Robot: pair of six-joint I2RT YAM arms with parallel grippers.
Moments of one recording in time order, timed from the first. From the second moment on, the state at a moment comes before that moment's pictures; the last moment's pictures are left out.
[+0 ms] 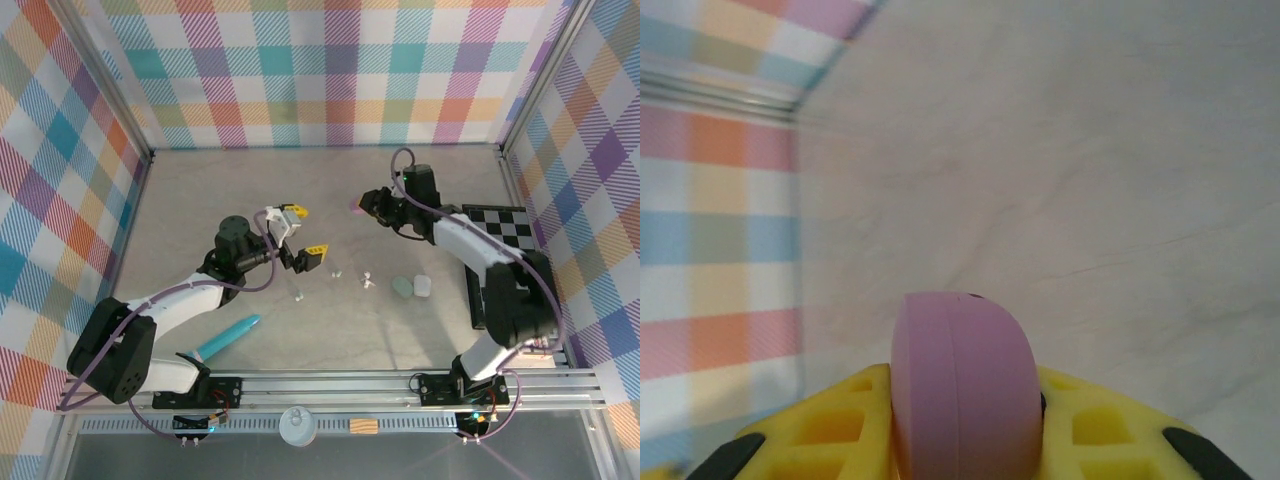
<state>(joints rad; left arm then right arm) -0.50 1.33 0.62 0.59 0.58 0.12 0.33 1.67 1.12 -0.13 -0.46 0.84</state>
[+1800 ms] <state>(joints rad) -0.46 1.37 0.57 0.60 0.48 0.06 0.44 1.58 1.15 -1.03 -0.05 -0.03</state>
